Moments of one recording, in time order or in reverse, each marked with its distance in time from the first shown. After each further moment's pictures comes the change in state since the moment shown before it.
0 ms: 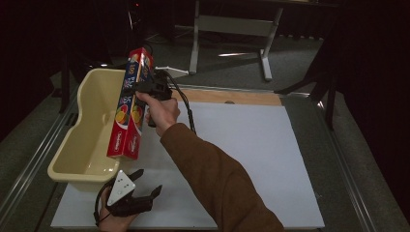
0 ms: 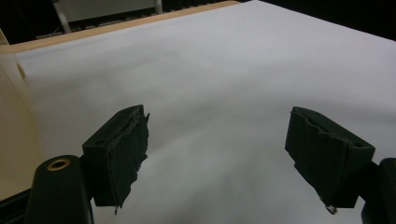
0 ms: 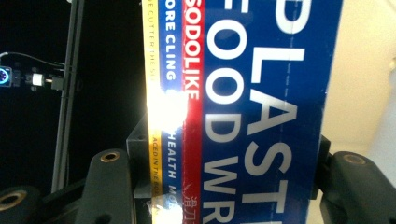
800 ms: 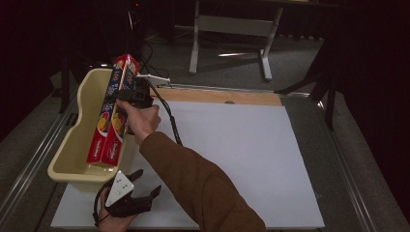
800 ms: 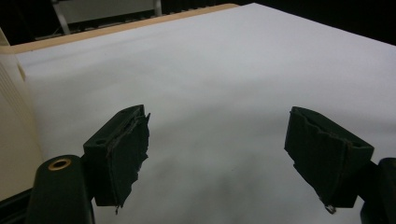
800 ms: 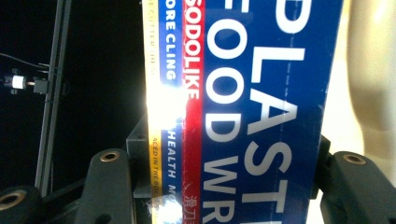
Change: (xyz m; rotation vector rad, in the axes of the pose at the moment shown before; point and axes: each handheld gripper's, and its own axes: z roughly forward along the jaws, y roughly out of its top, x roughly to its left) left arm 0.000 -0.001 -0.002 -0.010 -0.004 -0.005; right arm 0.008 -0.021 0.051 -0.031 -0.028 -0.009
